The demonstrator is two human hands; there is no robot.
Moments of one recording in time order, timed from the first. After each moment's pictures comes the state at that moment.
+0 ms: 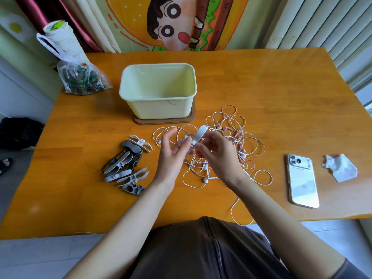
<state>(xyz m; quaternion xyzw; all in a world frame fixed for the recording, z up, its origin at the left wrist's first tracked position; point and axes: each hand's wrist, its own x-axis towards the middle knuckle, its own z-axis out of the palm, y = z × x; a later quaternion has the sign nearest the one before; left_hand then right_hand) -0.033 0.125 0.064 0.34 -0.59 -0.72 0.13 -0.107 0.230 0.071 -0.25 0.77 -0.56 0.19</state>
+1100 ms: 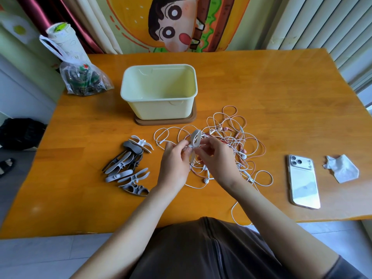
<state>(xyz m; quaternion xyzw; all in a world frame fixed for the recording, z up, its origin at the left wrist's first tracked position) -0.033 0.127 0.049 0.30 -0.86 -0.40 0.12 -0.104 0.228 0.062 -0.24 0.82 -0.49 0.16</state>
